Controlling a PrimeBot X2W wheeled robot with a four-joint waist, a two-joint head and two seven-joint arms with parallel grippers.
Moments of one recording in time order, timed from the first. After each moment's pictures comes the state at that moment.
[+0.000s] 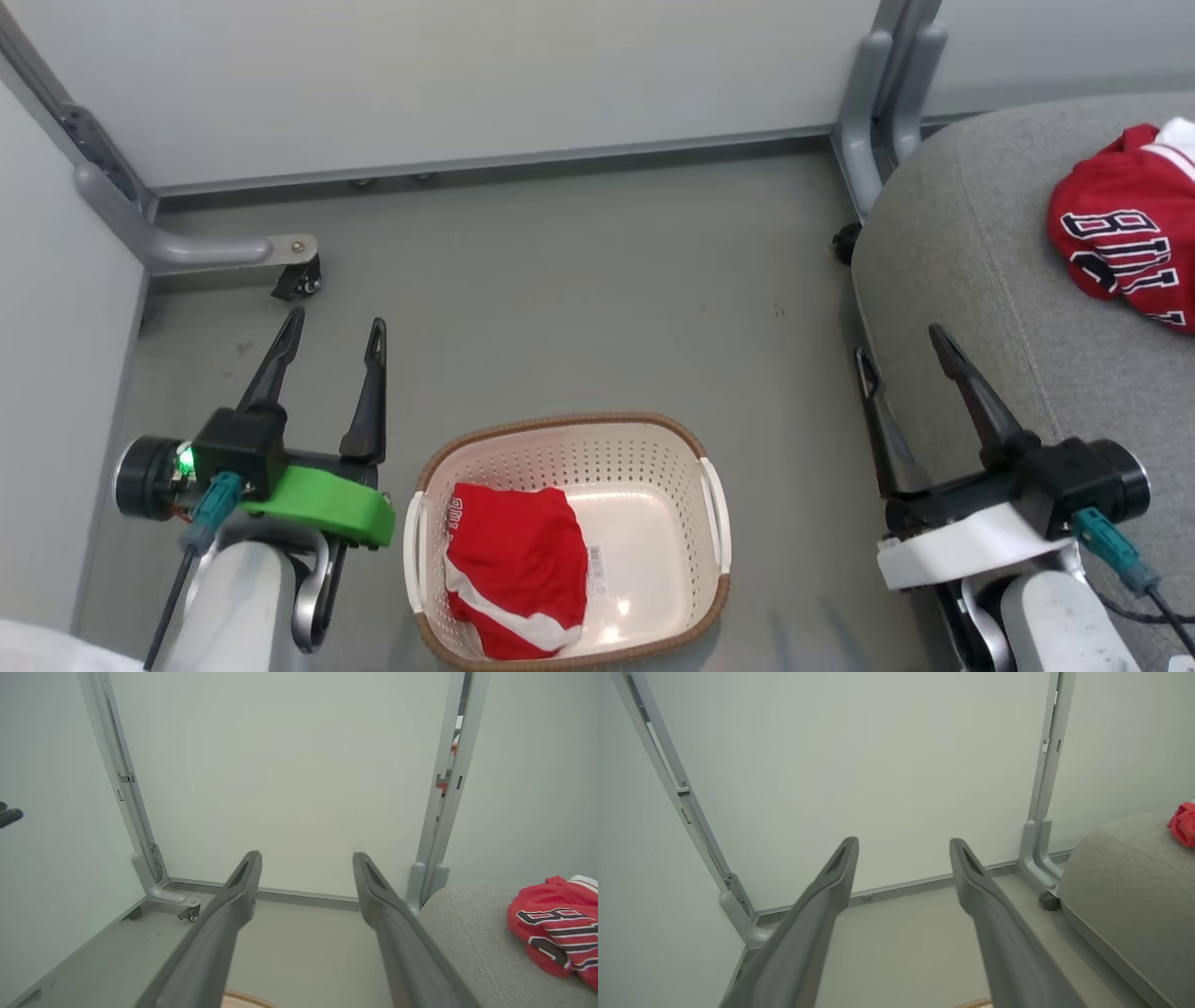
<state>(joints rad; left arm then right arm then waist) -0.25 0.13 -0.13 0.27 -0.14 -0.12 -0.26 -0.08 -0.05 0.07 -0.02 0.10 0.13 -0.26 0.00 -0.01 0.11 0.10</state>
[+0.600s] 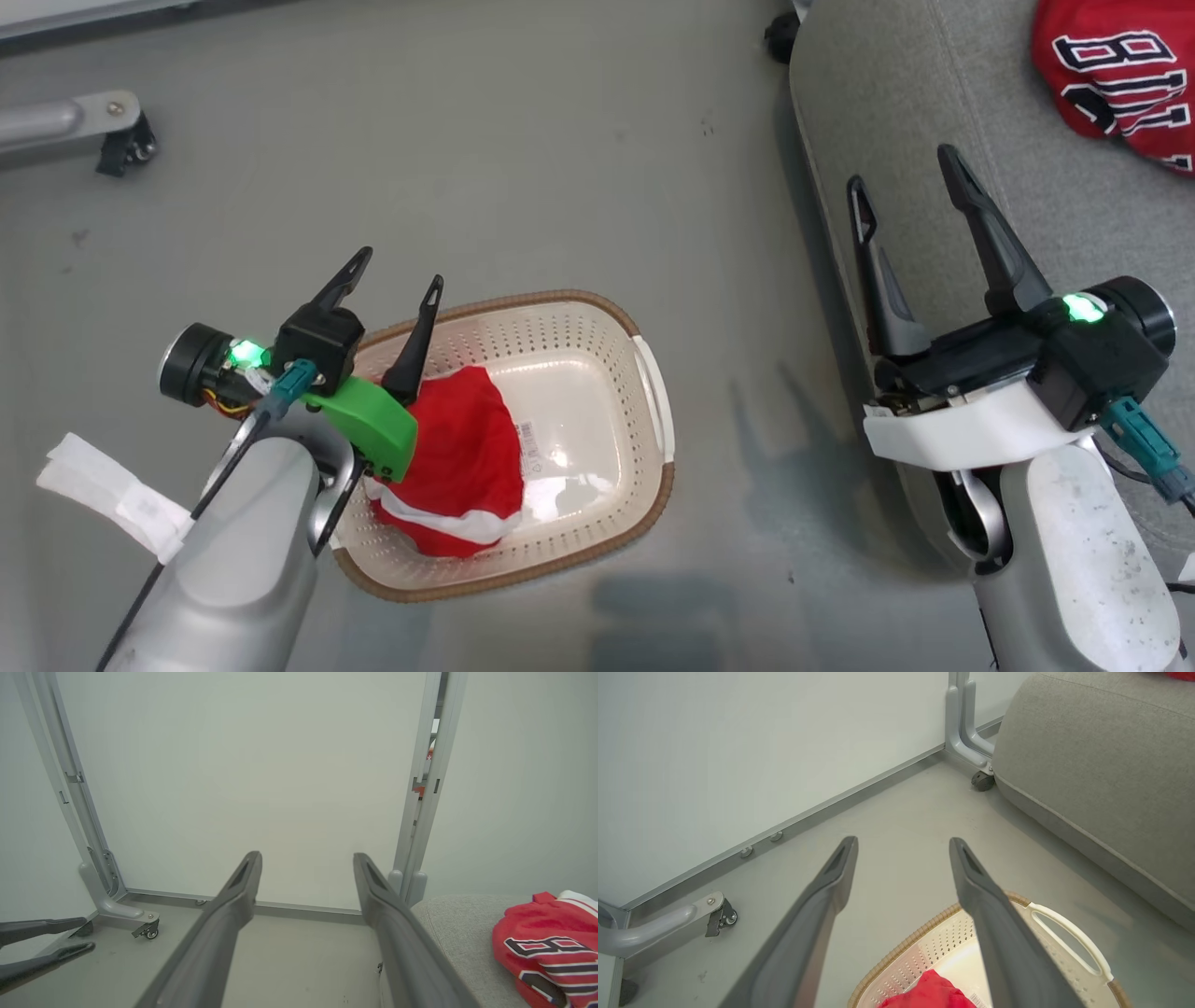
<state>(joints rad) -0.58 0.23 -0.43 0.62 -0.18 -0.13 -0.26 -0.33 -0.05 0.10 -0.10 0.08 0.13 -0.26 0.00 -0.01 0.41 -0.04</state>
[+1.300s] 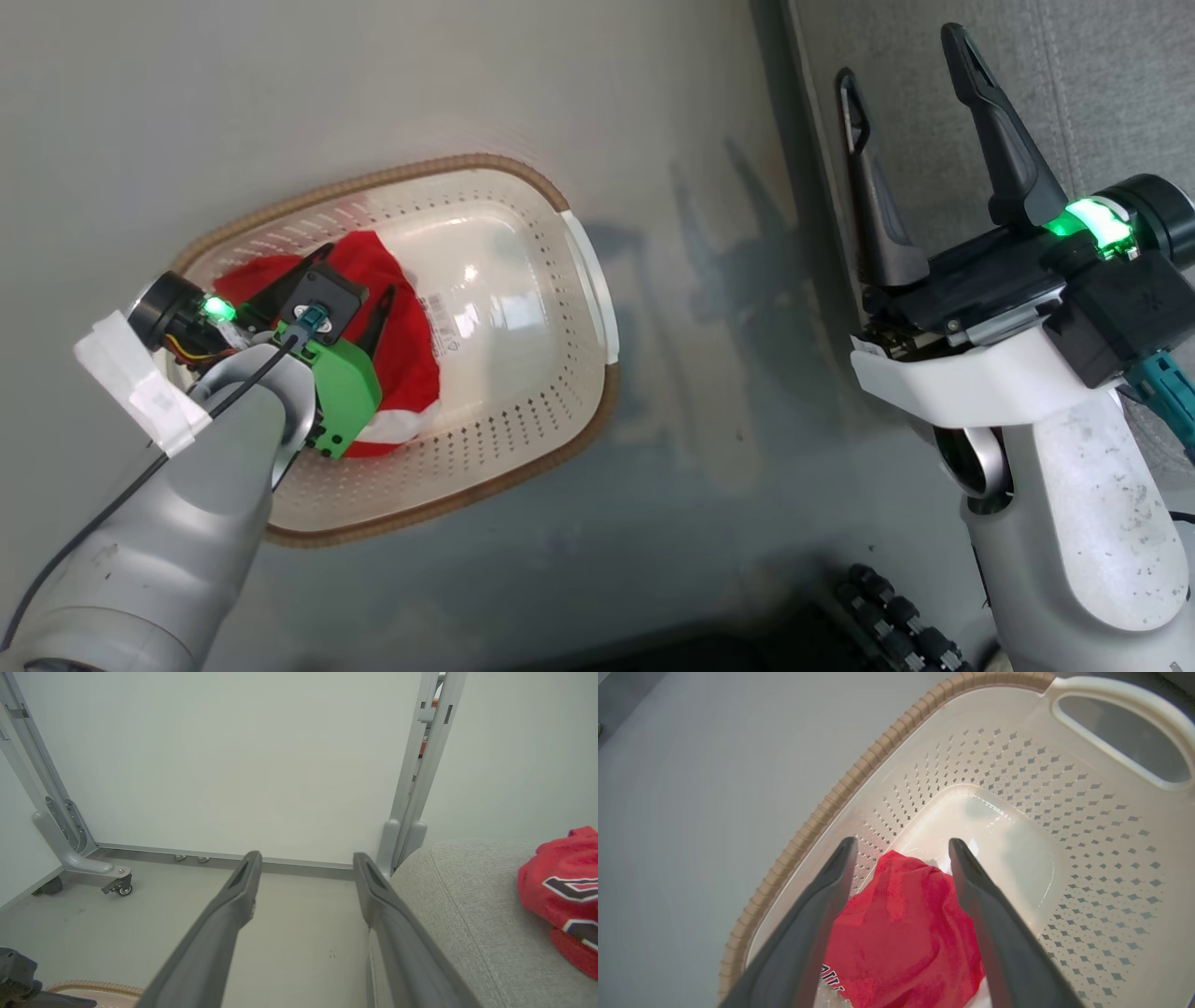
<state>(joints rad) -0.87 0.26 -0.75 1.08 -0.20 -0.13 -0.26 -0.46 -0.05 0.15 -0.17 0.07 0.13 -0.26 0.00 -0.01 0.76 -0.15</state>
